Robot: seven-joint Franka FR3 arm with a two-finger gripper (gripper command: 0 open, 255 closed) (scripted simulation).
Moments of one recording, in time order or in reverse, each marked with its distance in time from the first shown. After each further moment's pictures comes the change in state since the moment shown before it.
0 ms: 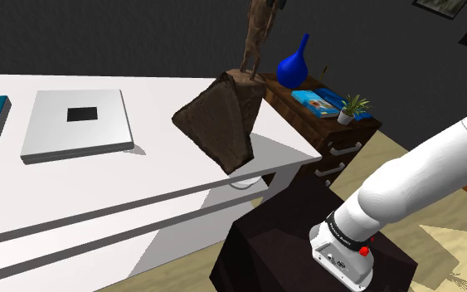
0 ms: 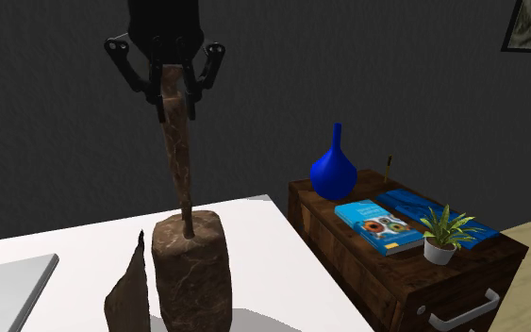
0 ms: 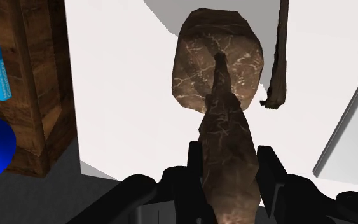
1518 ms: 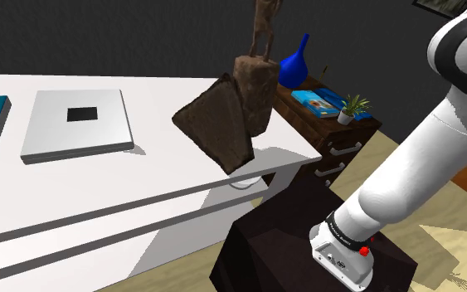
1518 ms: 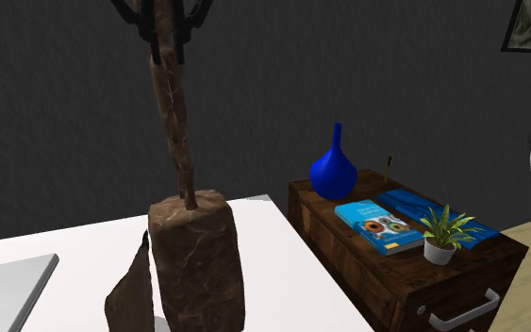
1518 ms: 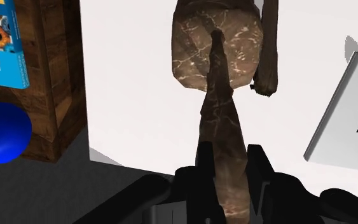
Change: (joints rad) arm 0.026 0.238 0.048 0.520 -0.077 -0.297 0.029
